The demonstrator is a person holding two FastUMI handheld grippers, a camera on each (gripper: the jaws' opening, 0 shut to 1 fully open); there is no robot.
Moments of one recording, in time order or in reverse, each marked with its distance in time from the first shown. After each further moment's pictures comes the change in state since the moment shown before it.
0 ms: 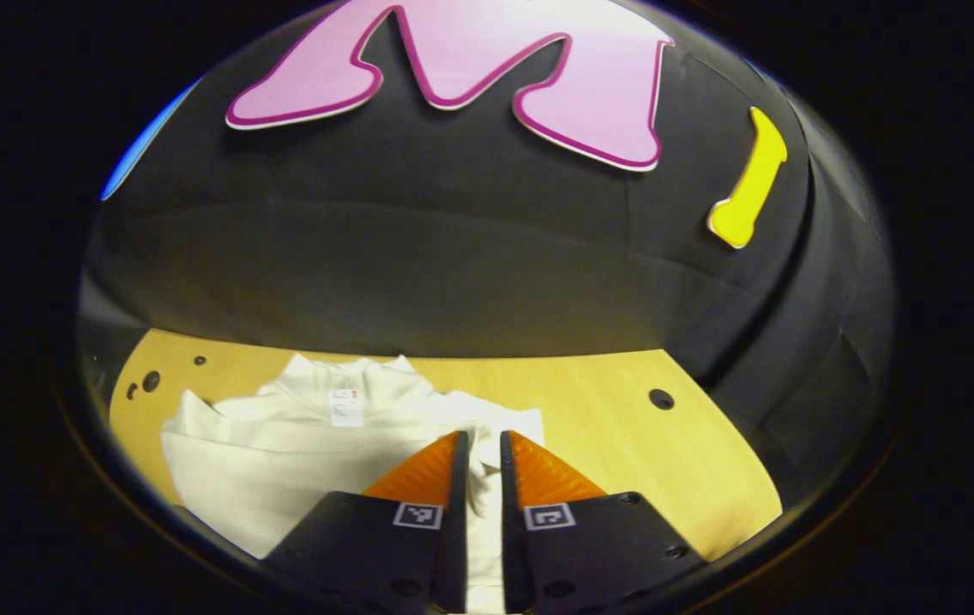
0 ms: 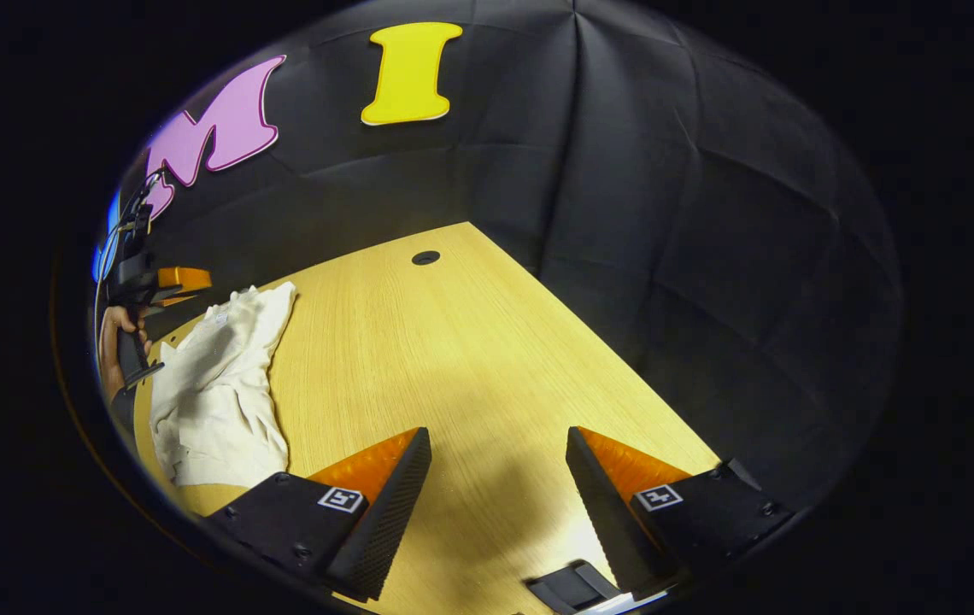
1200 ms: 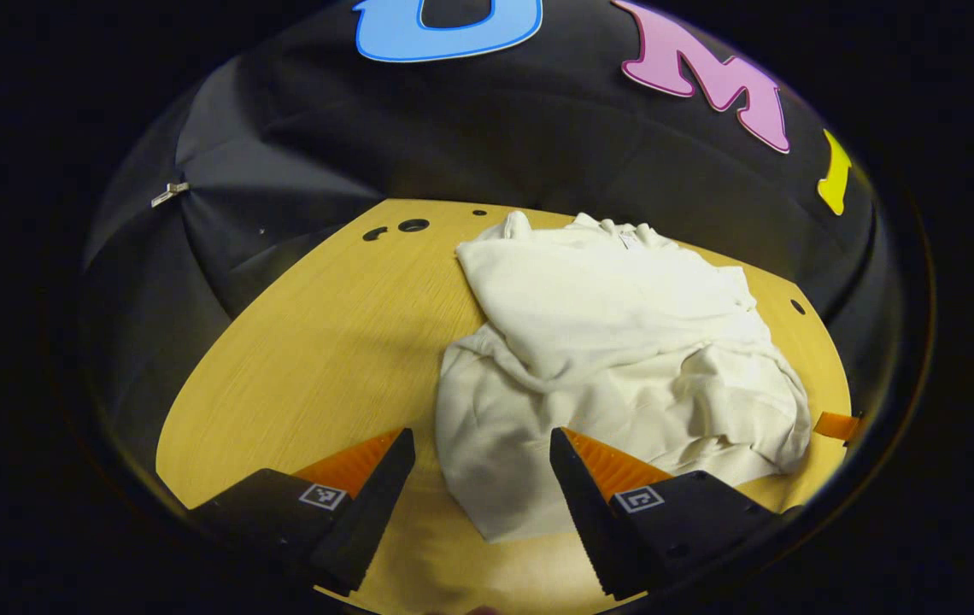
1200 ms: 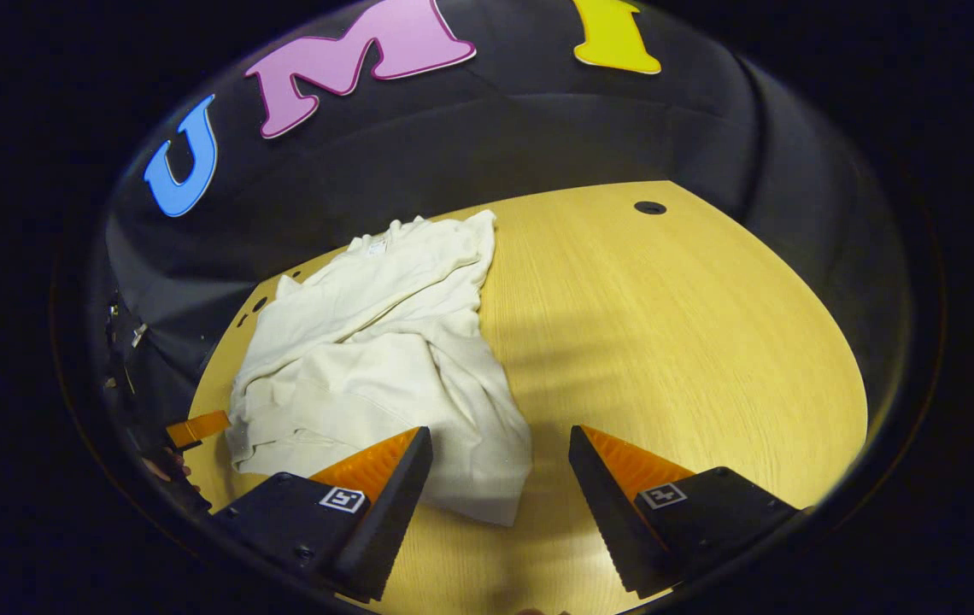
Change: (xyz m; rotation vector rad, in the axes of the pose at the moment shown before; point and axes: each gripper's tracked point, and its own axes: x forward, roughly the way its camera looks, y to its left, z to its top) left arm -0.244 0.260 -0.222 -0.158 0.203 0.447; right arm 0.018 0.252 -0.066 -0.124 0.145 0.414
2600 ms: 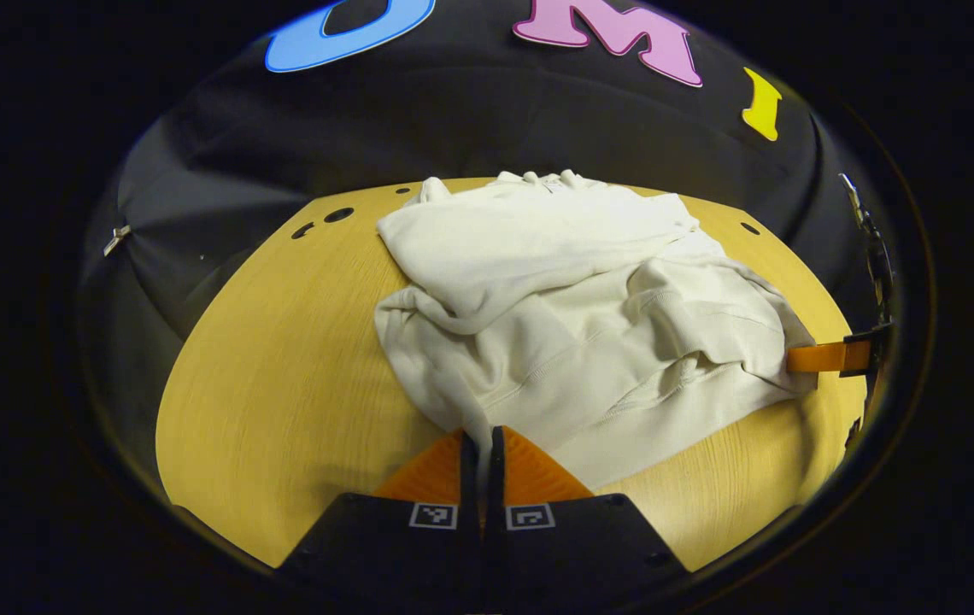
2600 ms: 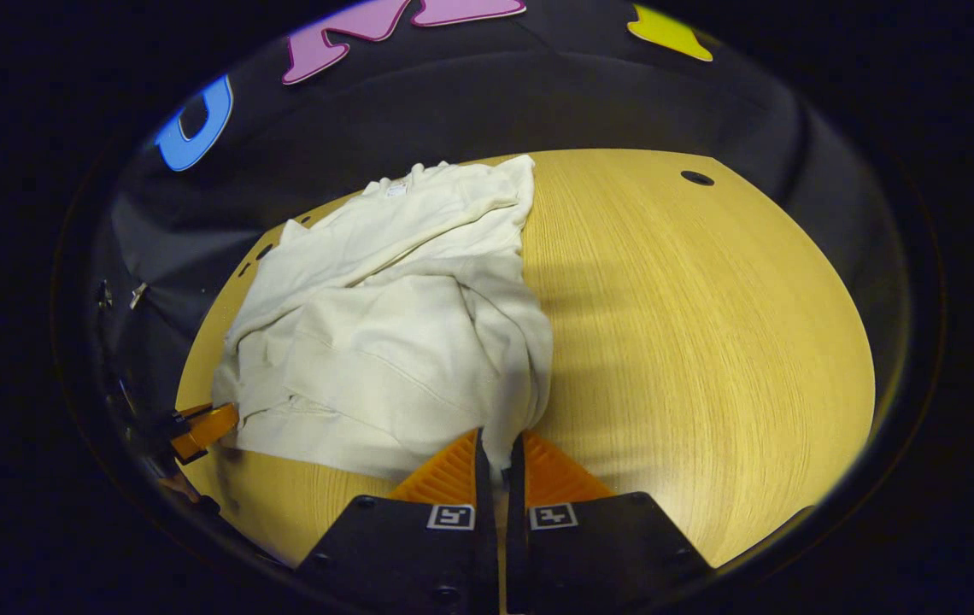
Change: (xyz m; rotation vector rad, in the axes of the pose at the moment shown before) left arm 0.001 -0.036 -0.035 0.200 0.039 -0.113; right arm 0.019 0.022 -0.029 -0.076 0.142 0.037
